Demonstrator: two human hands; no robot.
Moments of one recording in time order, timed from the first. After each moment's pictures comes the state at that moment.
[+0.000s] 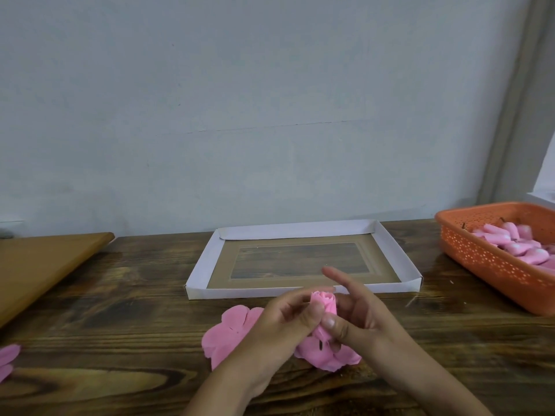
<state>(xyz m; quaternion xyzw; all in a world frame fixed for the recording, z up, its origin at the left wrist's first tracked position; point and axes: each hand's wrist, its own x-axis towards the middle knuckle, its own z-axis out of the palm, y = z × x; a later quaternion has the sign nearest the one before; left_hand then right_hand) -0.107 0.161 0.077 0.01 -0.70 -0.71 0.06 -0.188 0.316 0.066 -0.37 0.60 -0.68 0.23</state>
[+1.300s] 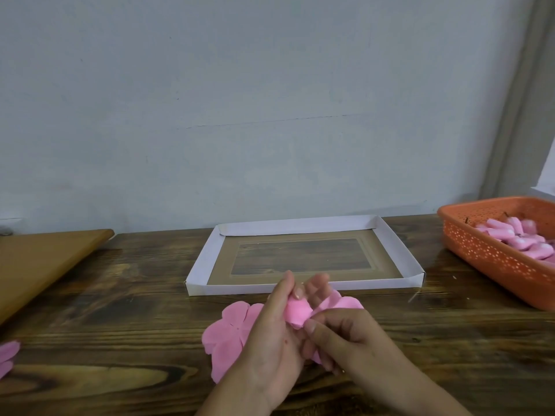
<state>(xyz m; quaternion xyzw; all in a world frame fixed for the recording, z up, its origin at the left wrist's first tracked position) -0.110 0.176 0.076 0.09 -0.39 -0.92 0.08 -0.168 0.307 0.067 -0.38 0.70 -0.56 0.20</state>
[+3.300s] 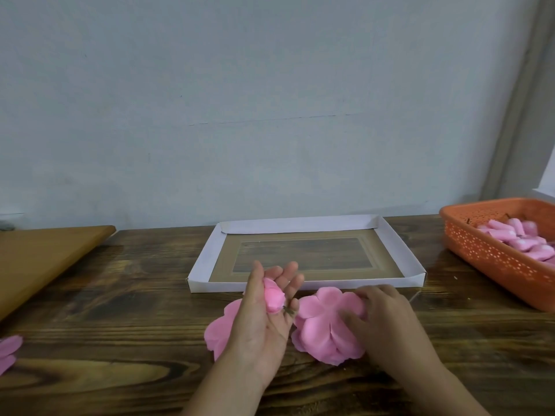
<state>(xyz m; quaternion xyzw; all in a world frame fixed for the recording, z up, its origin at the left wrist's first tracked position) -0.119 0.154 0.075 0.18 -0.35 -0.90 0.18 -0.210 0.314 0.045 -0.22 0.93 -0.28 -0.07</state>
